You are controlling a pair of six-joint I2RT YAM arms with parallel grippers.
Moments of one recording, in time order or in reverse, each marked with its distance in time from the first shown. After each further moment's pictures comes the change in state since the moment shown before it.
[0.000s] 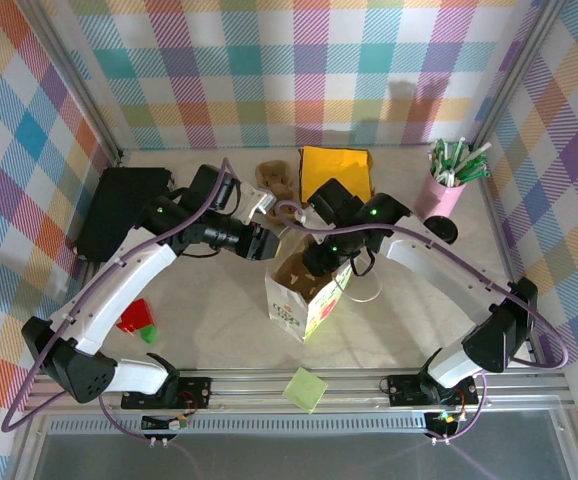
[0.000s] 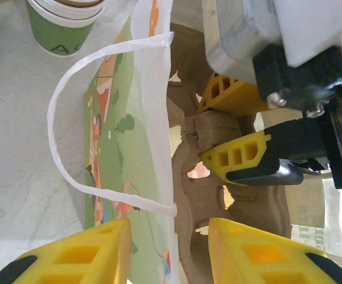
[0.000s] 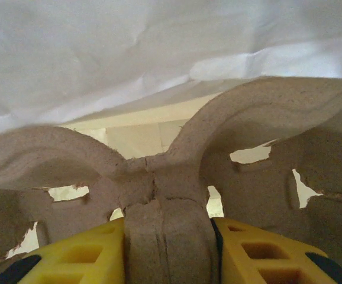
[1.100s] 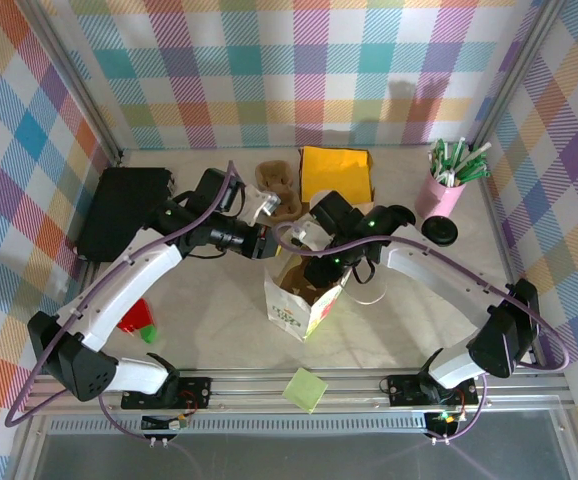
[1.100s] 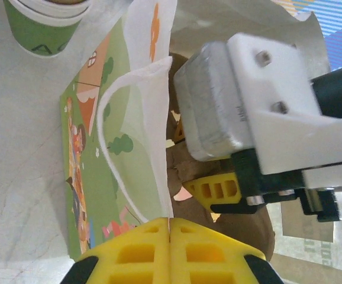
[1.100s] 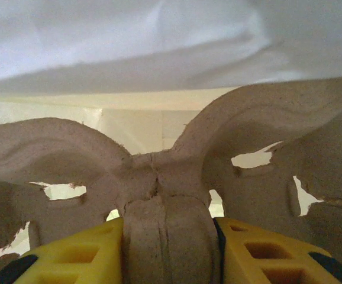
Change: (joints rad) left arm 0.000 0.002 -0.063 0.101 0.049 -0.043; right arm 0.000 -0.036 -0.146 0.111 -0.055 -0.178
